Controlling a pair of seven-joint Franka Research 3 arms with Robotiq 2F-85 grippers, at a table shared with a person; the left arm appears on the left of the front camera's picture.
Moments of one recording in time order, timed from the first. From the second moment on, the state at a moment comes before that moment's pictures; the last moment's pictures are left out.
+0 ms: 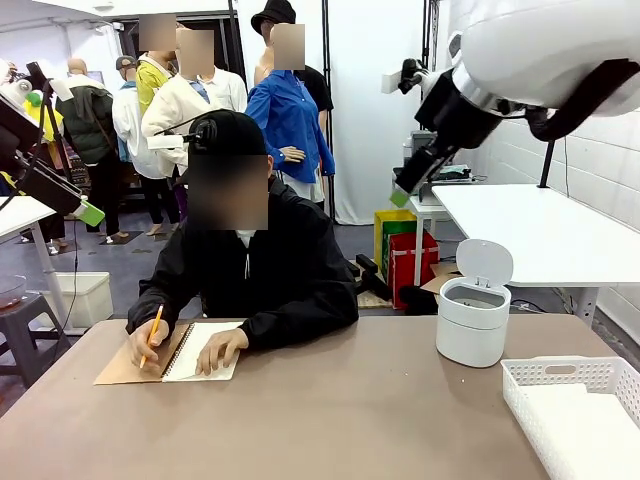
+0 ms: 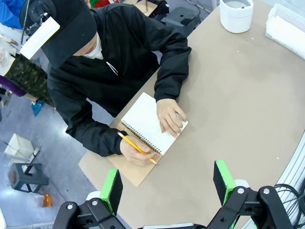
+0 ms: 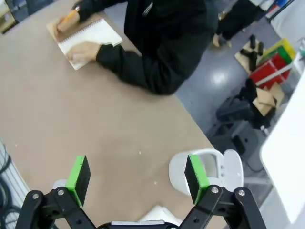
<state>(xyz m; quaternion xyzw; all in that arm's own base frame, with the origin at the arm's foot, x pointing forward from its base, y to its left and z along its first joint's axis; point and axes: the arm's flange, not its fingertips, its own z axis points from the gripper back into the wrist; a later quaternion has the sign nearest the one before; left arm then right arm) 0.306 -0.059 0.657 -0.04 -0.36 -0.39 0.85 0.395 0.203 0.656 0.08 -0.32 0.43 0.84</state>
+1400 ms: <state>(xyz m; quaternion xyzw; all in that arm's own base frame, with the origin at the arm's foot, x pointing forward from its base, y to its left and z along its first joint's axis) 0.306 -0.059 0.657 -0.04 -0.36 -0.39 0.85 0.409 0.229 0.654 0.16 -0.31 0.44 0.83</state>
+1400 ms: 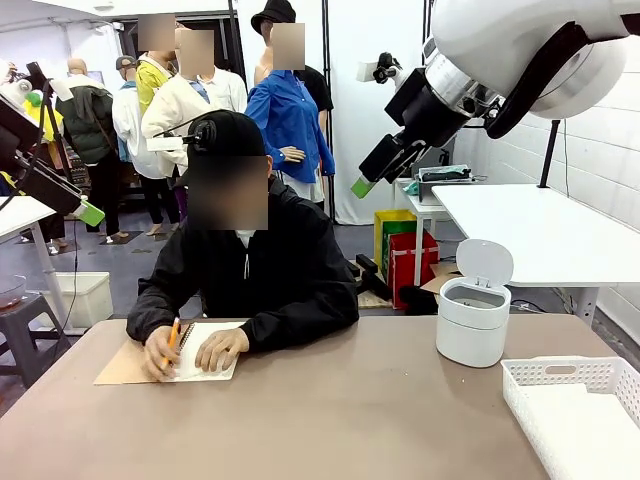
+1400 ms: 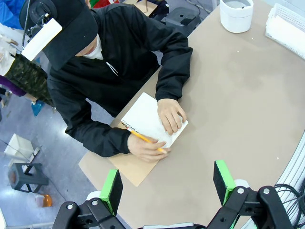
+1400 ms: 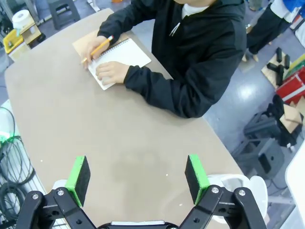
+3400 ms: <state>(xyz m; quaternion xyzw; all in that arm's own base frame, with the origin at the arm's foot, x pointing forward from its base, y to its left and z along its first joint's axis) 0.306 -0.059 0.657 -0.04 -0.36 -0.39 0.85 0.409 0.229 0.654 0.16 -0.31 0.44 0.83</state>
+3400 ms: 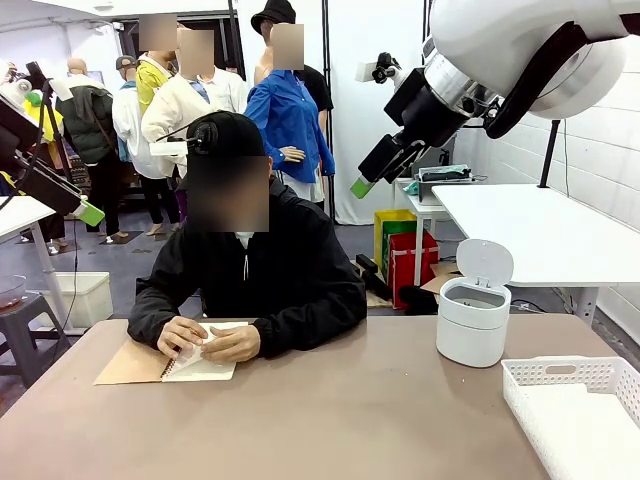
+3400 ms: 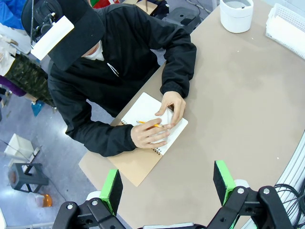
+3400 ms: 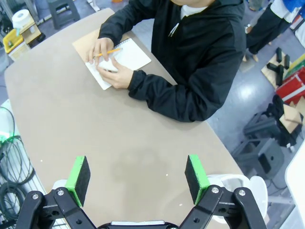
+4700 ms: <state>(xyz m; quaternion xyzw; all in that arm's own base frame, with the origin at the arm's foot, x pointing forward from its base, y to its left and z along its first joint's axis) 0.306 -0.059 0.657 -0.04 -0.36 -0.39 0.85 0.409 0.229 0.654 0.16 -0.31 0.44 0.83</state>
